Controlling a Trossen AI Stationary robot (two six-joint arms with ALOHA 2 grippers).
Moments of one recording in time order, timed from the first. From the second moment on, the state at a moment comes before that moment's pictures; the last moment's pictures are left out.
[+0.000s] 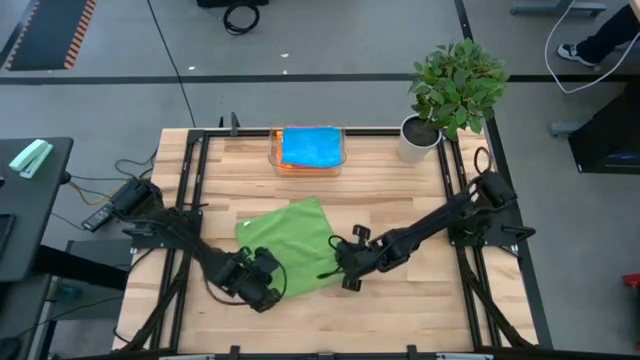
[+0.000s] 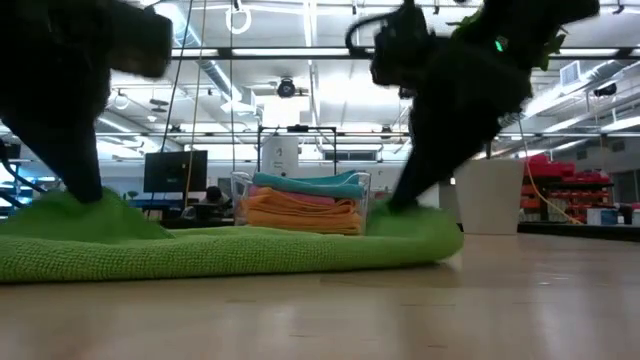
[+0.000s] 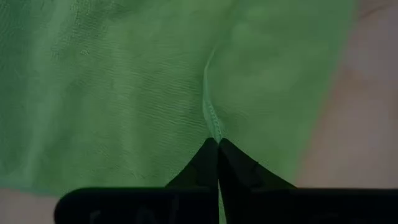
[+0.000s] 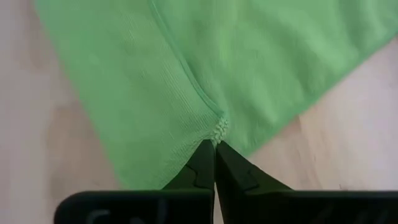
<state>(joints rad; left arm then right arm) -0.65 1.68 1.03 -0.65 -0.33 -1.25 0.40 1.83 1.07 -0.31 0.37 0.54</state>
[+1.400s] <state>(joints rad) -0.41 1.59 0.90 -1.17 -0.46 -1.13 -0.14 1.94 1.12 0.02 0.10 0.30</state>
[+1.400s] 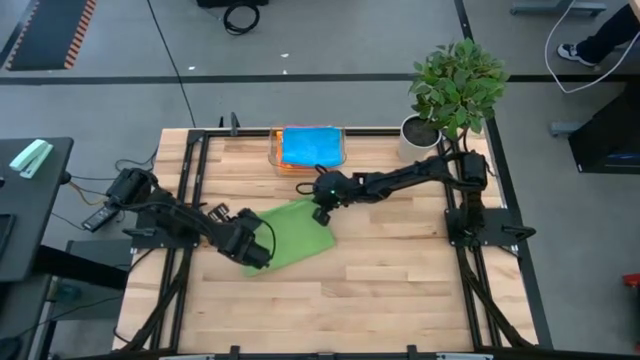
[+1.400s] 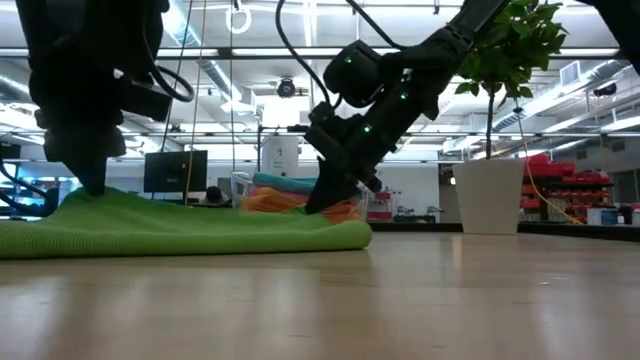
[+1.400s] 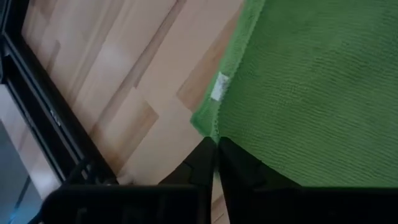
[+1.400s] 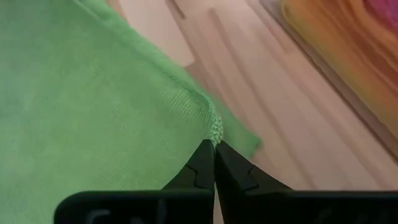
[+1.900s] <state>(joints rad) -0.29 1.59 0.90 -1.24 -0.41 -1.14 -0.28 1.91 1.12 0.02 -0.22 0.45</state>
